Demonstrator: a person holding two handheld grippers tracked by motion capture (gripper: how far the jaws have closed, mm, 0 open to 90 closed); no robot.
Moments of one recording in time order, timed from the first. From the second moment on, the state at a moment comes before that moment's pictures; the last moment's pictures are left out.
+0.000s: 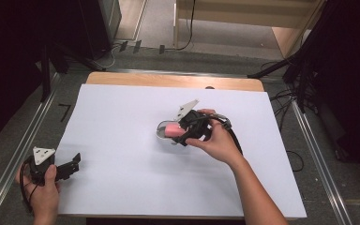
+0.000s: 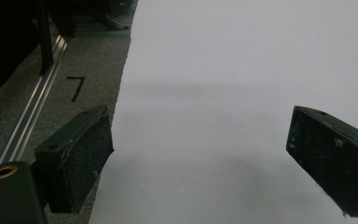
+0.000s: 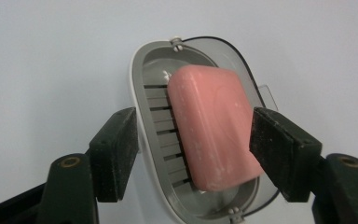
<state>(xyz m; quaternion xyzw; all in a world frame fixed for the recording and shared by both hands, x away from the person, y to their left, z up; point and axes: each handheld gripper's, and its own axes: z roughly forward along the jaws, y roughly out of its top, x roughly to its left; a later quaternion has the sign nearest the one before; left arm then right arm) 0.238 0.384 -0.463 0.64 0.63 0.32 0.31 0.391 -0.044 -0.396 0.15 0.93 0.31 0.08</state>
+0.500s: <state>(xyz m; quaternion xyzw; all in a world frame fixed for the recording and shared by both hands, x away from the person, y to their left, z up) 0.238 0.383 -0.463 0.64 0.63 0.33 0.31 0.386 -0.079 -0.403 0.24 0.91 0.34 0.08</state>
